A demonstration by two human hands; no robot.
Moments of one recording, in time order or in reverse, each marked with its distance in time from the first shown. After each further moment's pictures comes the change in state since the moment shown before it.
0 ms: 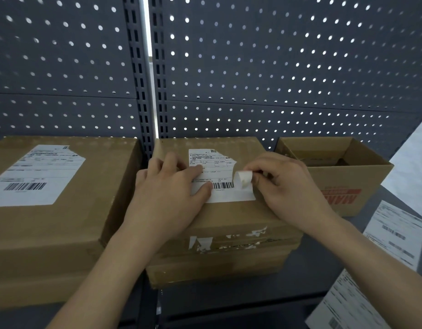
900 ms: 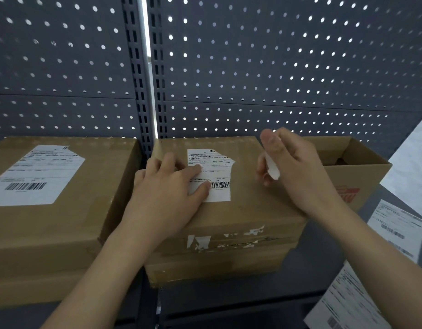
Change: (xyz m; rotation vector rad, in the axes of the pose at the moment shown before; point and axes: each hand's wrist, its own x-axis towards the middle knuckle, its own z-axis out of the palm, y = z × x) left_hand 0.000 -0.001 0.000 0.010 -0.006 -0.002; right_hand 0.010 -0.012 -0.016 0.471 0.096 0.237
